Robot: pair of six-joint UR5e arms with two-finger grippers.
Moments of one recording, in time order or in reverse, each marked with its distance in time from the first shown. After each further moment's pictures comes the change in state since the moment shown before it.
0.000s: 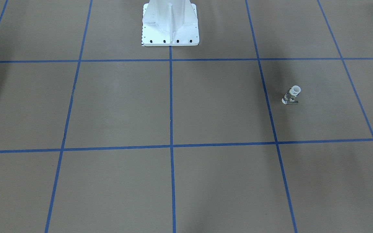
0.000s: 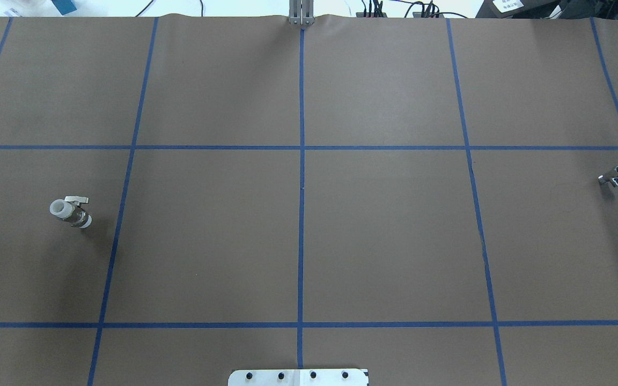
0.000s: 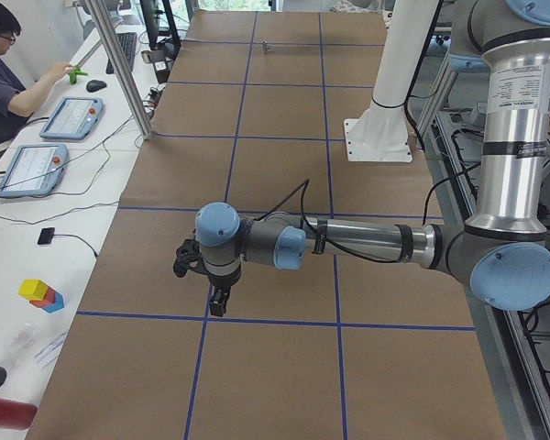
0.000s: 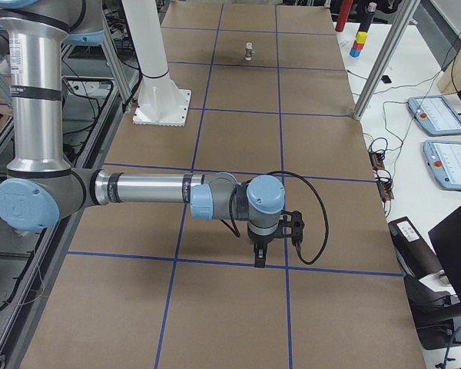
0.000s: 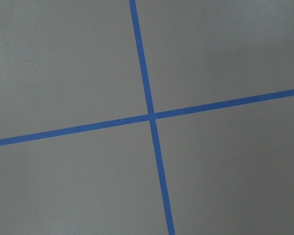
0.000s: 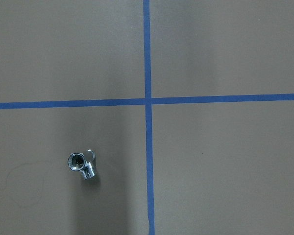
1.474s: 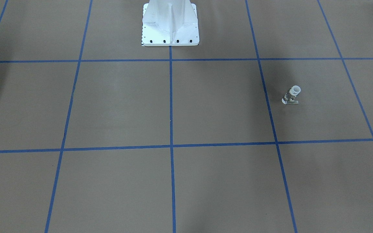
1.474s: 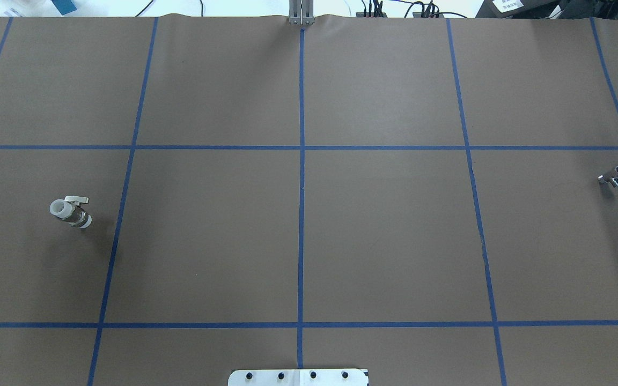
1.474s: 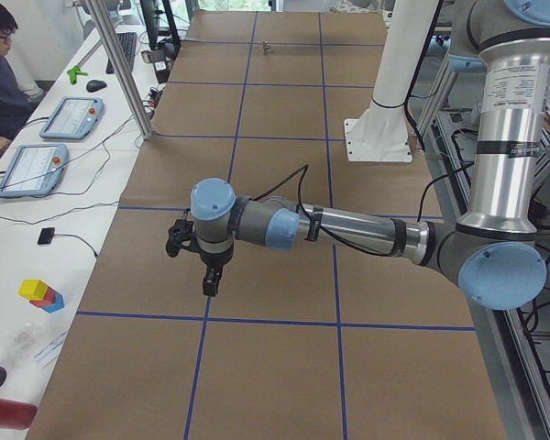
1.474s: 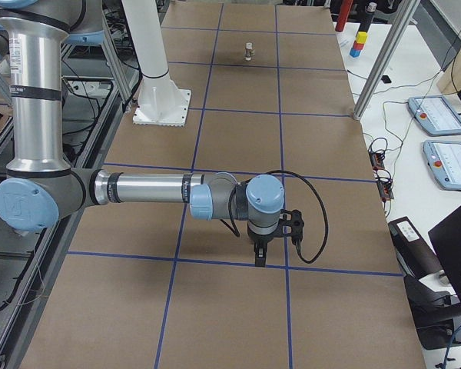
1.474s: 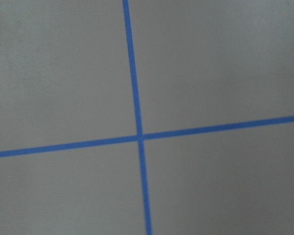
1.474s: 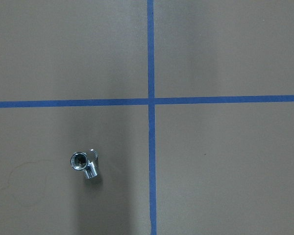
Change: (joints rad) left arm 0.070 -0.067 -0.095 0.005 0.006 -0.219; right arm -0.001 -0.002 0.009 0.009 0.002 -0.003
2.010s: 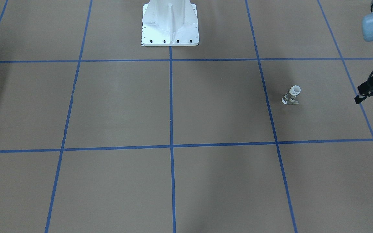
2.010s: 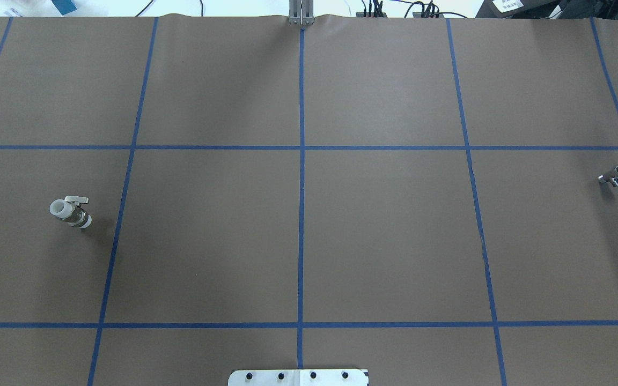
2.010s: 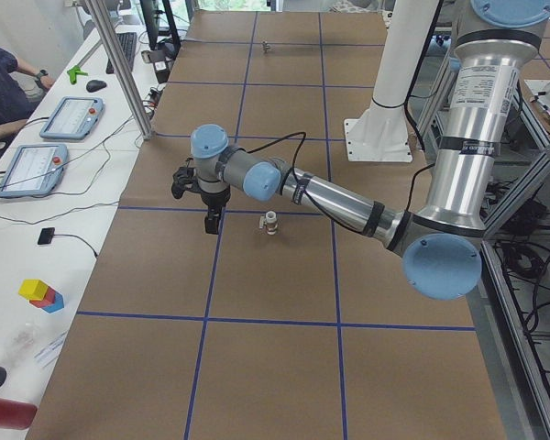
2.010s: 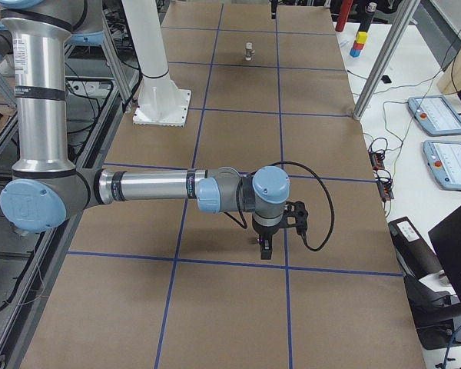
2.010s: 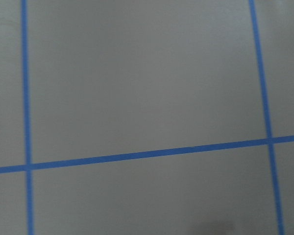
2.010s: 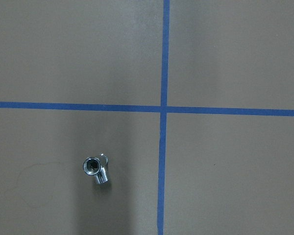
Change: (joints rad) left arm 0.259 -0.118 -0.064 0.010 0.006 -0.309; right arm -0.043 0.020 0.006 -0.005 -0.013 -0.013
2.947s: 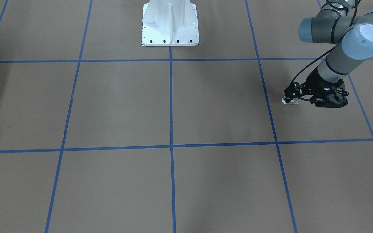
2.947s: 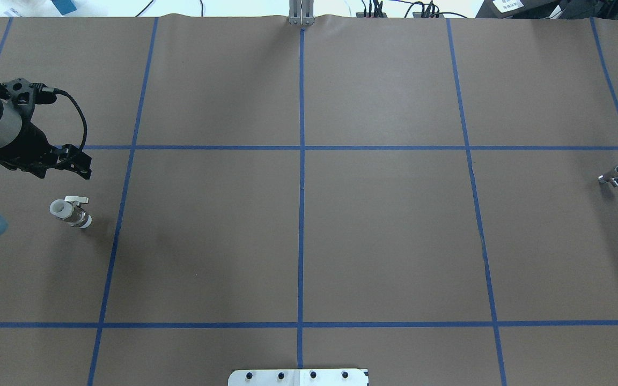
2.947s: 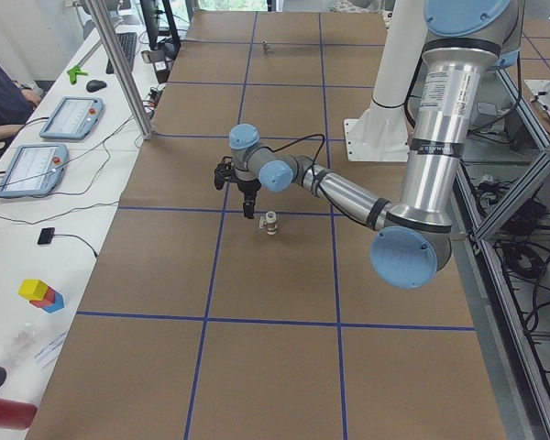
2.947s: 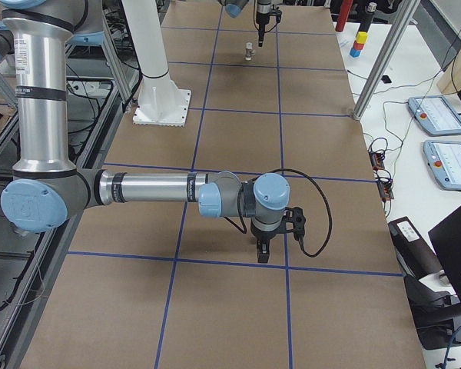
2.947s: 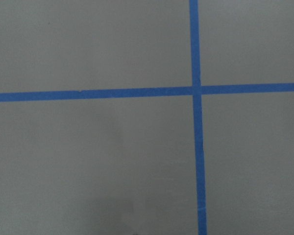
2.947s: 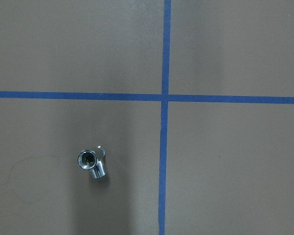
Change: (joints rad) left arm 0.267 0.040 -0.016 -0.116 0.140 -0.303; right arm -0.012 -0.003 -0.026 0.008 0.006 0.014
